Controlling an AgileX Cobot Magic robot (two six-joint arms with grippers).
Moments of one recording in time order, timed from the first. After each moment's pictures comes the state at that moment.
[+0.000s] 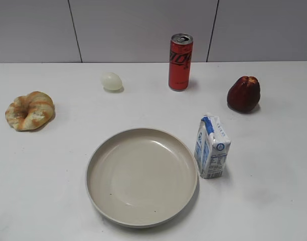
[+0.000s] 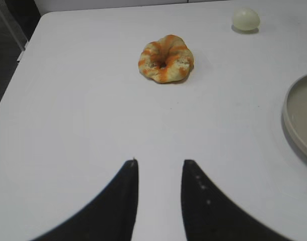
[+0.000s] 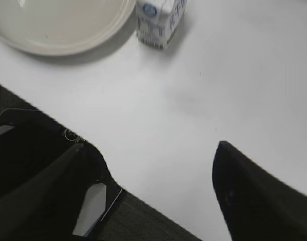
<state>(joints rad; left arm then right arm) -0.04 0.01 -0.49 -0.12 1.08 0.12 0.64 0.78 -0.65 0.01 0.98 0.04</state>
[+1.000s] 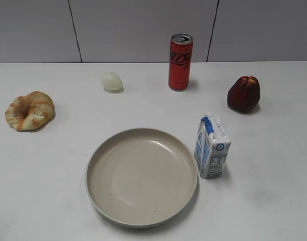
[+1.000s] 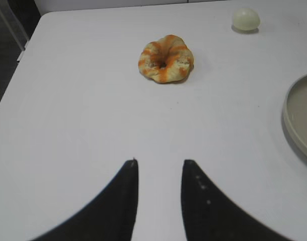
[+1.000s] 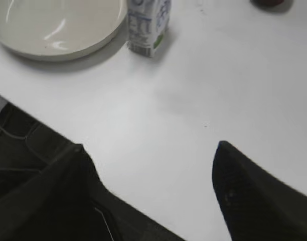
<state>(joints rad) -0.04 0.01 -0.49 -0.12 1.08 0.12 0.52 0.28 -0.42 0.05 0.95 -0.02</state>
